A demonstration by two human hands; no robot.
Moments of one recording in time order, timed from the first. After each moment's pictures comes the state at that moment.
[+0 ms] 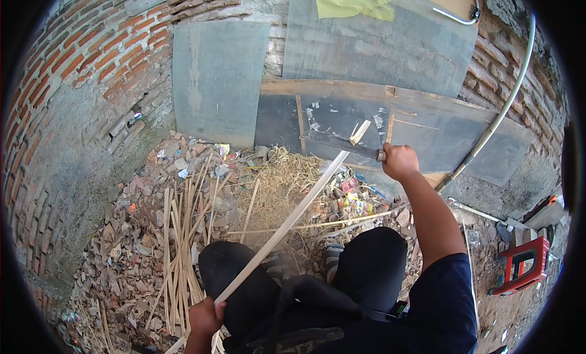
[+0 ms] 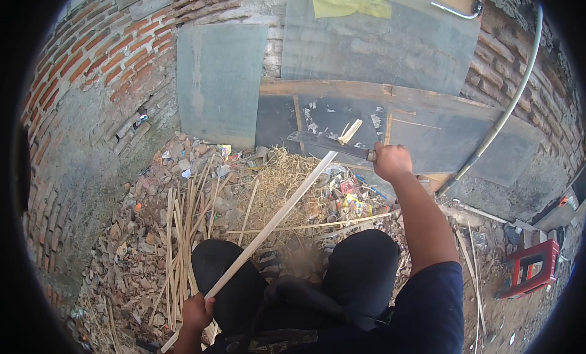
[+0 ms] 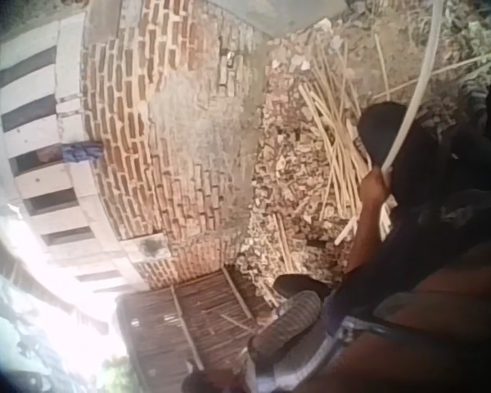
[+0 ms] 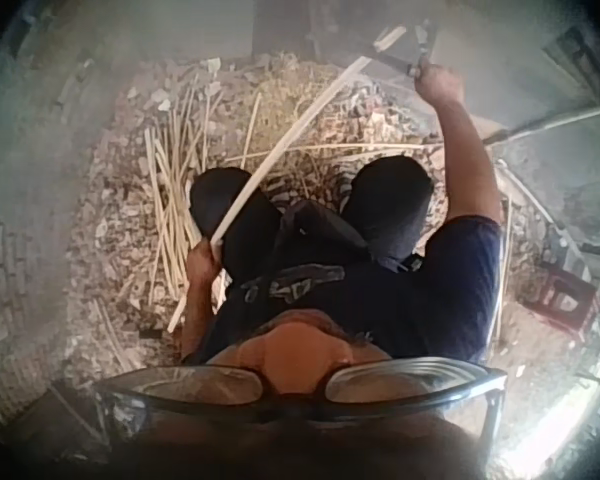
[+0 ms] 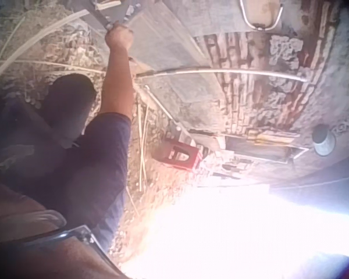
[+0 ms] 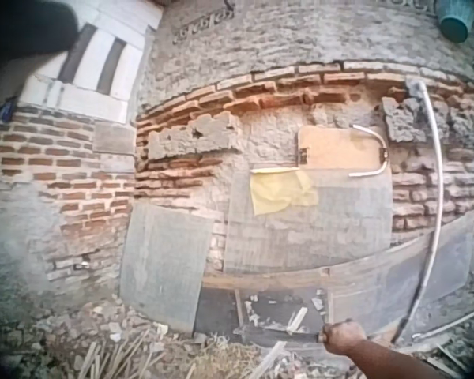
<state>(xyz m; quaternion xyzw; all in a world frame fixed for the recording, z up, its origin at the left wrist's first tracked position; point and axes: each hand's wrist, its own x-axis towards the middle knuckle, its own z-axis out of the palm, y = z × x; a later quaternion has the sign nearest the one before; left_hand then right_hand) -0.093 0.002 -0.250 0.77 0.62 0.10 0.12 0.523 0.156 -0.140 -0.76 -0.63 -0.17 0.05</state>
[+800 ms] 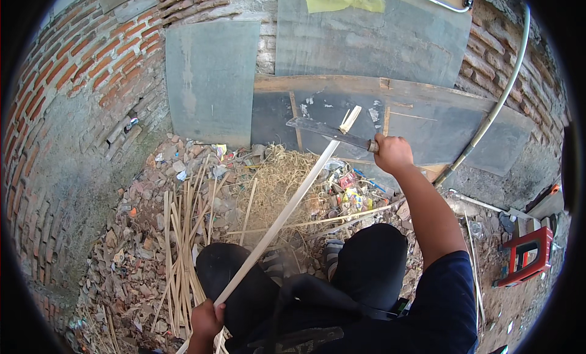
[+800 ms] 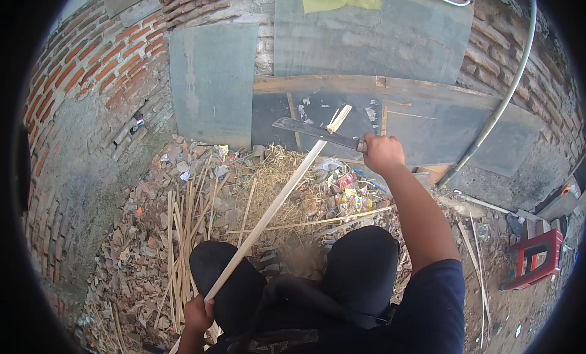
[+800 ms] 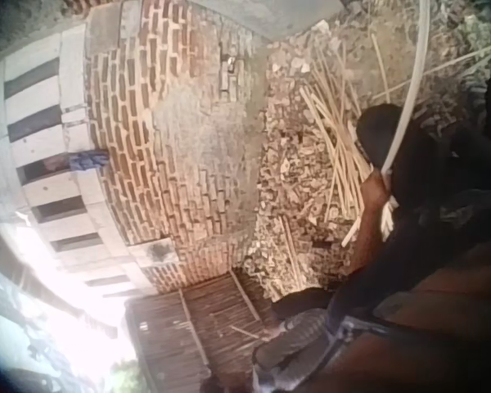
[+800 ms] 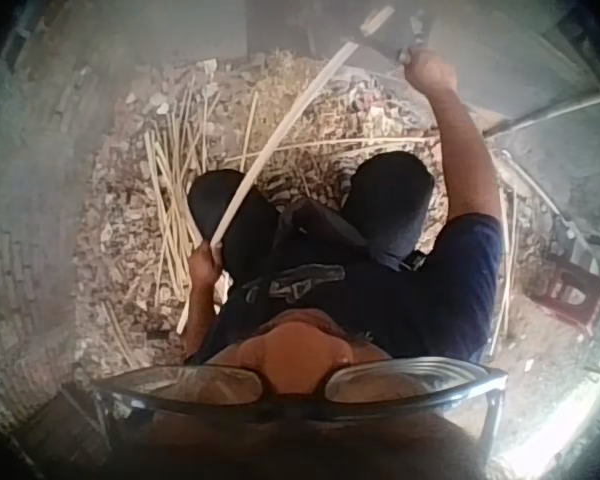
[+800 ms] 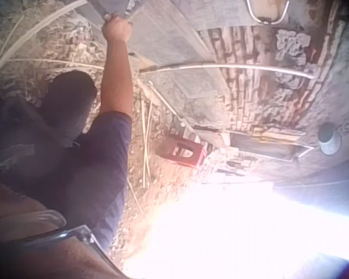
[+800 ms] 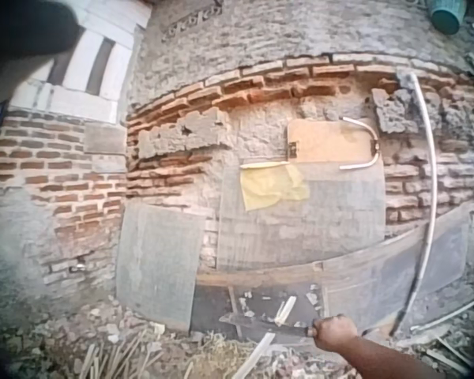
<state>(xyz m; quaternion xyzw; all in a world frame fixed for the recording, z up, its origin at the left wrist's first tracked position) -0.097 -0.003 -0.254 0.77 0.61 0.12 0.13 0.501 0.162 -0.127 -0.78 -0.61 -0.14 0.07</state>
